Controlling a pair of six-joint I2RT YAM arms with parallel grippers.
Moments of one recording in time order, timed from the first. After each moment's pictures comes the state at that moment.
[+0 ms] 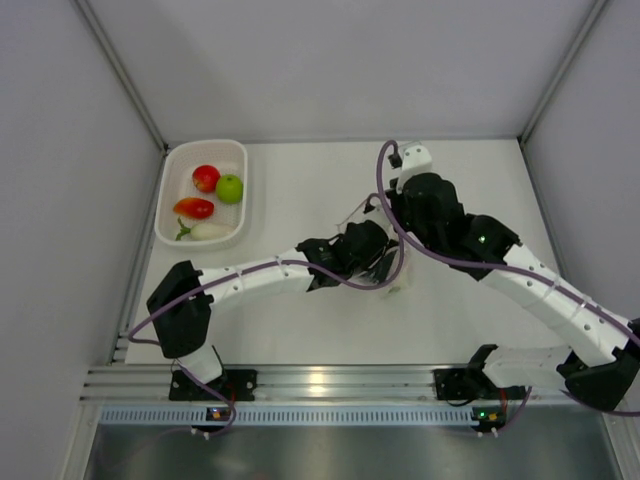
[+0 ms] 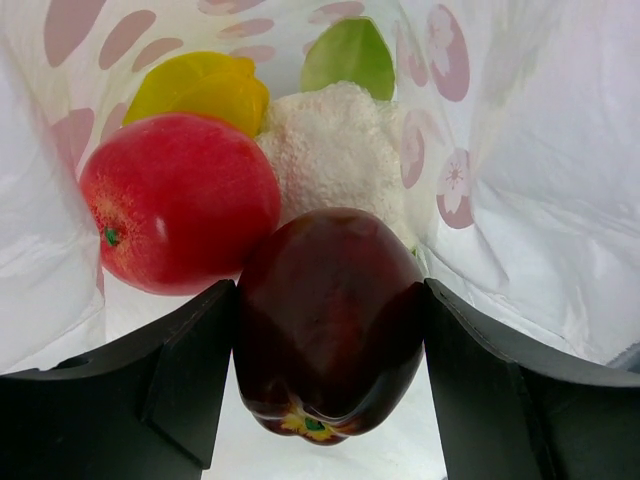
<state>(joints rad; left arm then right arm) -1.07 1.67 1.29 -0.36 -0.27 -0.45 0.84 1.18 1.34 -0.64 0.50 0.16</state>
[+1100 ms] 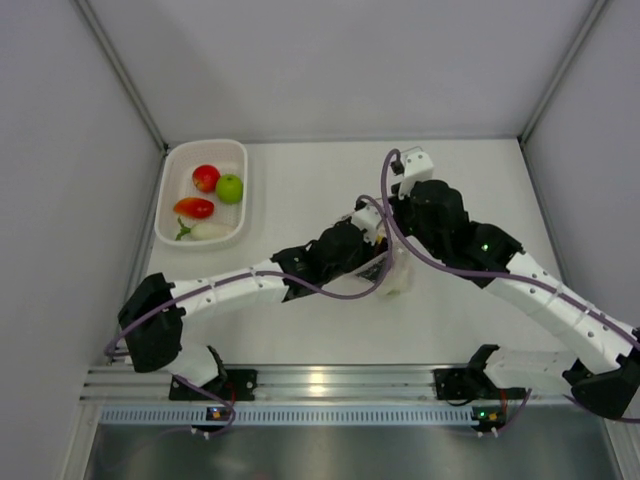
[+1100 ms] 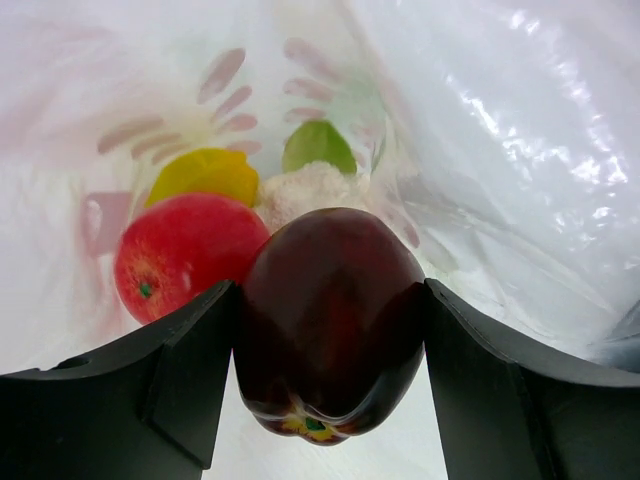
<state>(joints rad) -1.04 1.53 1.11 -0.08 -0.20 -0.30 0.82 1.13 1.24 -0.53 0.46 0.11</state>
